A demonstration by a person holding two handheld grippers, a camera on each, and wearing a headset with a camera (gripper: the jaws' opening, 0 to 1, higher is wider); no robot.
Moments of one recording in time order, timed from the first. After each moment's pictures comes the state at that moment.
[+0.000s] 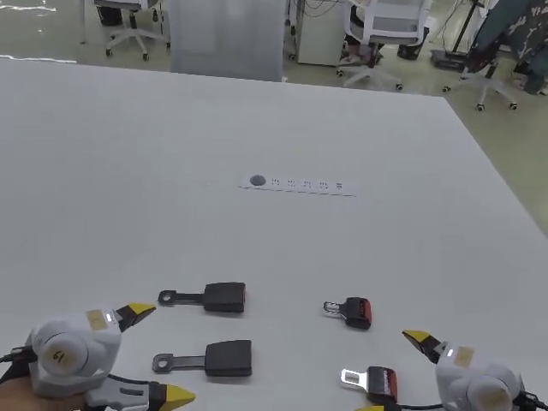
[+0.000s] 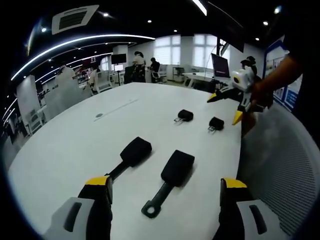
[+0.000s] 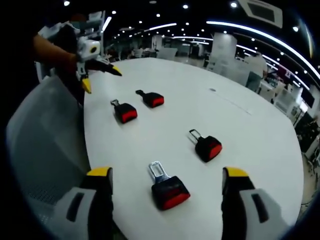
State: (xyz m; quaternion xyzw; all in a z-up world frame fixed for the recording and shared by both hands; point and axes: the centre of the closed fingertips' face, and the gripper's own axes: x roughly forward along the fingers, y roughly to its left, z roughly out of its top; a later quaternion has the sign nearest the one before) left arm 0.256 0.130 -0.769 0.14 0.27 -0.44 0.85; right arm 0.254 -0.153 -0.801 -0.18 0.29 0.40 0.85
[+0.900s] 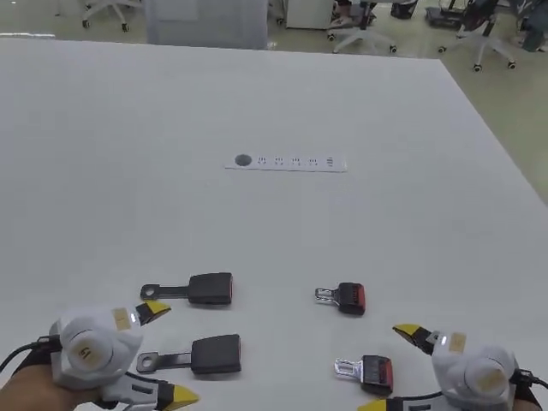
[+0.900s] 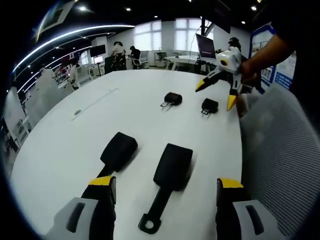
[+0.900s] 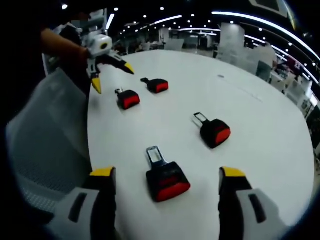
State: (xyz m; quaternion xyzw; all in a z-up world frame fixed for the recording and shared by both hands) left arm 0.270 0.100 -0.807 0.19 0.31 -0.49 0.79; right arm 0.252 -0.163 -0.832 -0.17 0.34 0.44 0.81
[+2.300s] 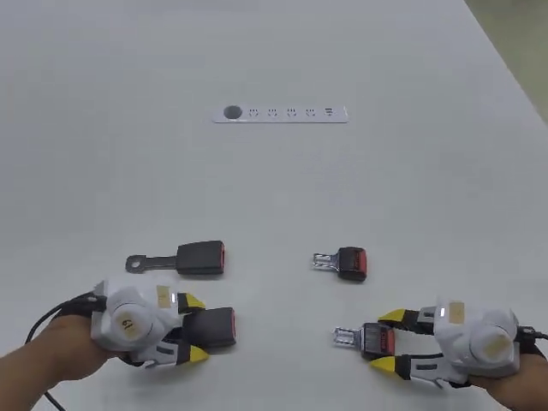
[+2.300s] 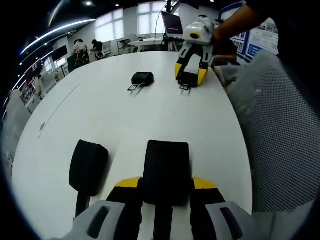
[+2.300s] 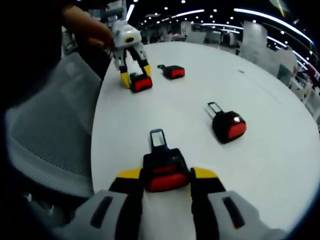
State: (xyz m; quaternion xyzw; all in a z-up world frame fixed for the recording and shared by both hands) left arm 0.268 0.066 -0.854 0.28 0.34 -0.58 0.68; right arm 0.252 -0.168 -0.855 -0.21 0.35 0.52 0.75
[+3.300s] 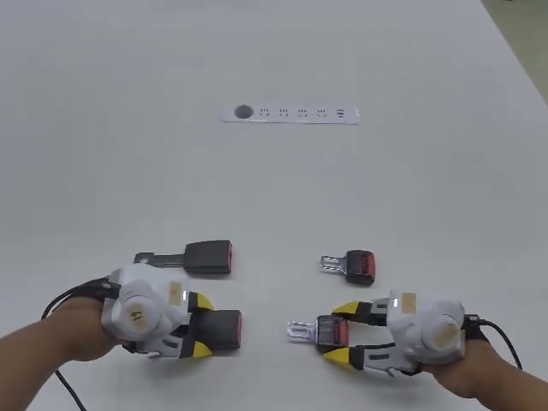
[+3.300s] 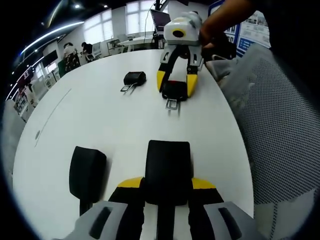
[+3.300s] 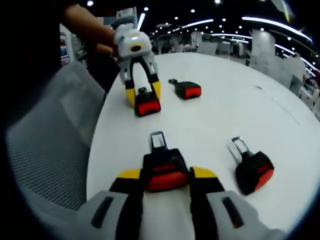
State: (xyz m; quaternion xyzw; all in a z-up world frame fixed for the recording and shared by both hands) left arm 0.269 0.066 -0.856 0.30 0.34 -0.61 0.65; right arm 0.264 -0.079 -0.852 -0.18 0.30 0.57 0.74
